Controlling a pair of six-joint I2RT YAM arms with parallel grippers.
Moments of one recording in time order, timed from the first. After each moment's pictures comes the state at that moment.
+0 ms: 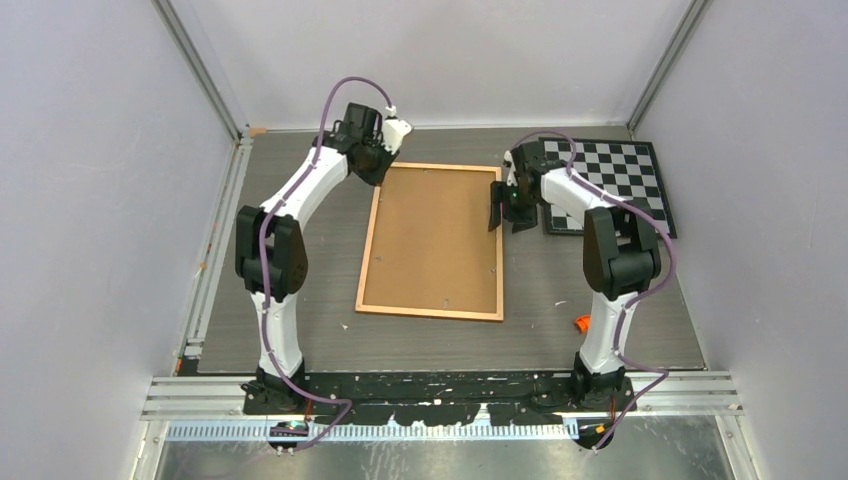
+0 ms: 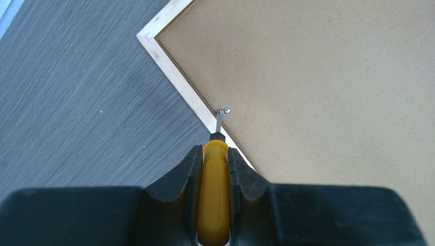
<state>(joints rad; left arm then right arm) -0.34 2.02 1.82 -0.69 0.13 0.42 0.24 1.94 1.43 -0.66 -0.17 0.24</state>
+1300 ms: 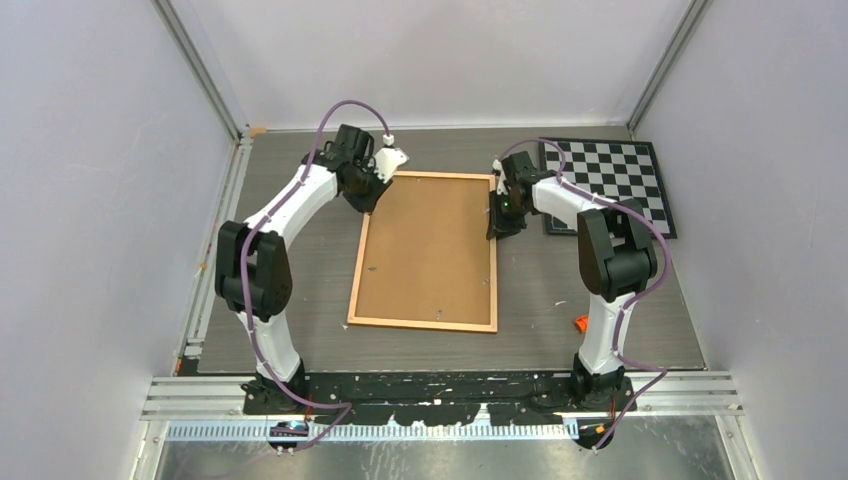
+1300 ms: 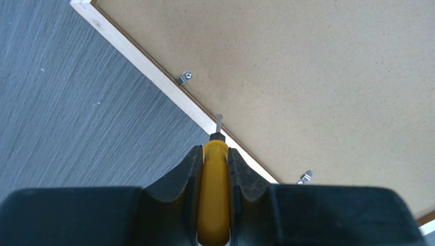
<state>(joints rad) -0.34 1.85 1.57 -0.75 0.19 0.52 0.29 1.96 1.36 -0.57 -0.19 0.23</state>
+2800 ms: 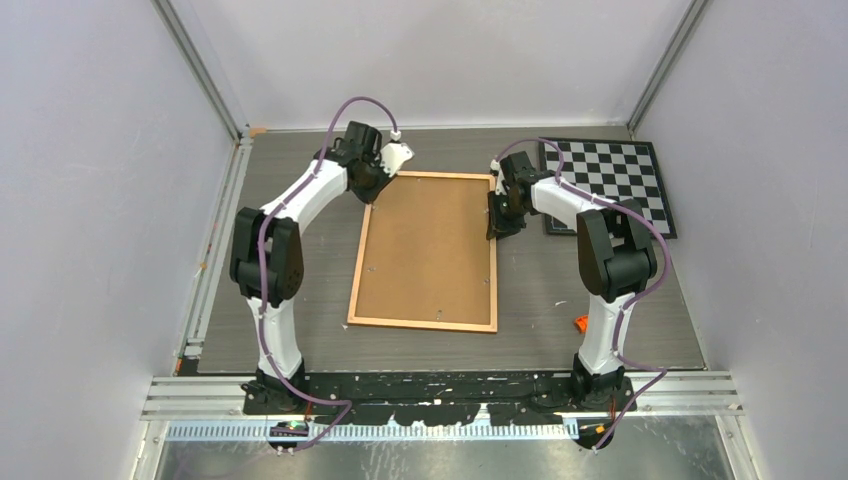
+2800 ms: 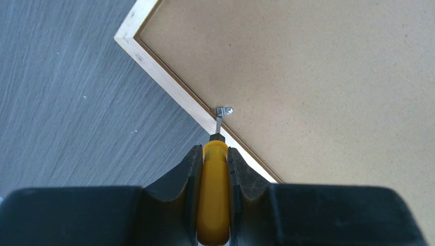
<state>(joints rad) -0.34 1.97 1.65 -0.65 0.10 0.58 0.30 1.96 1.36 -0.57 -0.18 0.20</state>
